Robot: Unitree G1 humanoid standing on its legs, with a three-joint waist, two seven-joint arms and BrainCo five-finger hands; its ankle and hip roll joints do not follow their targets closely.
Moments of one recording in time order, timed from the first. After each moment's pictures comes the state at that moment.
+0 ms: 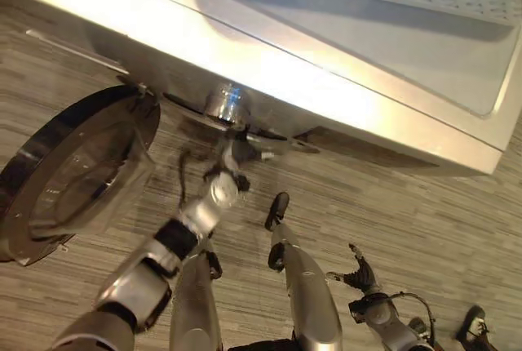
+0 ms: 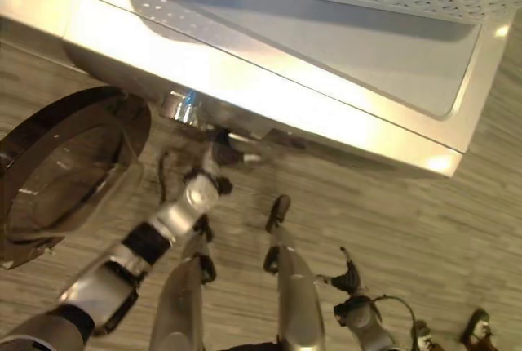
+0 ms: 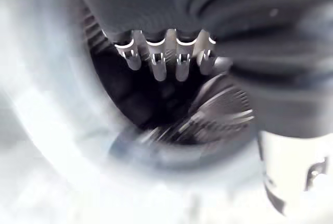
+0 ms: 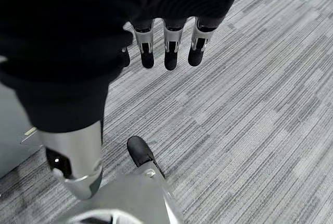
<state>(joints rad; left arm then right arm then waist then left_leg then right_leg) -0.64 0.25 -0.65 0.57 0.09 0.00 0.40 -0.02 -0.36 0.41 0.73 -0.01 -0.10 -0.39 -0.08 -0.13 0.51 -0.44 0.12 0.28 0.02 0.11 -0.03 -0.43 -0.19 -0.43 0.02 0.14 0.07</state>
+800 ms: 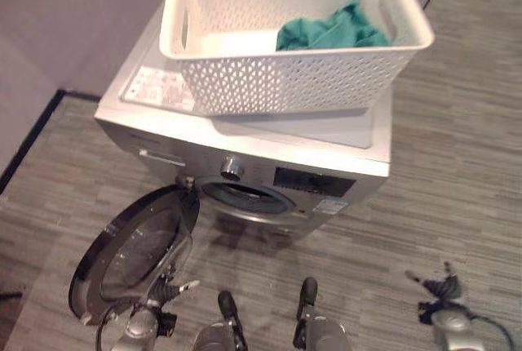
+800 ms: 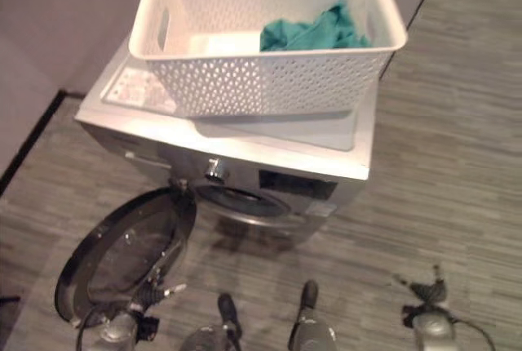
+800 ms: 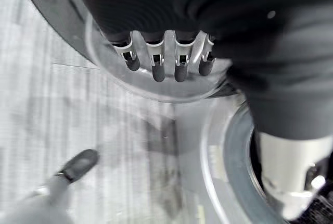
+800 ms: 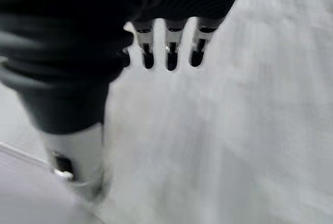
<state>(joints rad) 0.07 0.37 -0.24 0.88 -0.24 -0.11 0.07 0.04 -0.53 -0.21 0.63 0.12 -0.06 -0.37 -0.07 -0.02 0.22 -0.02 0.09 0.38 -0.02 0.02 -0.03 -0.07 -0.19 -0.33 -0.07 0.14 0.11</state>
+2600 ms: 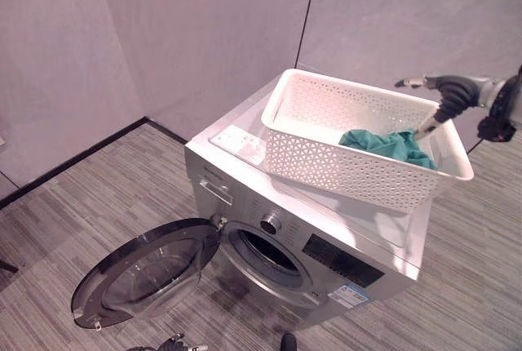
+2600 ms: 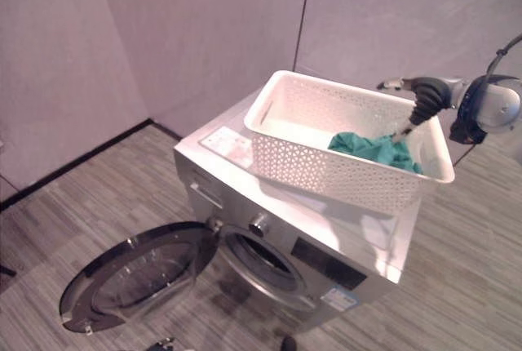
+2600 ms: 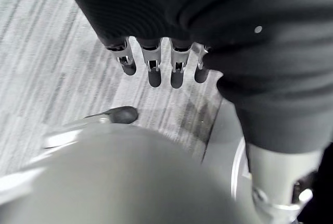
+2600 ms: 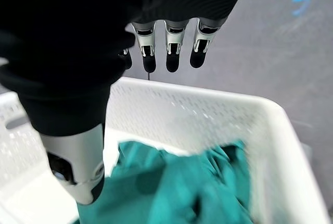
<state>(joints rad) 0.05 0.26 -0.24 1.24 -0.06 -0.06 -0.09 -1.24 -1.43 1.12 0.37 0.18 -0.09 0.40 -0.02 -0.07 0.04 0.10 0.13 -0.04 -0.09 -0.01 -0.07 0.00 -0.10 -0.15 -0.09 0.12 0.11</state>
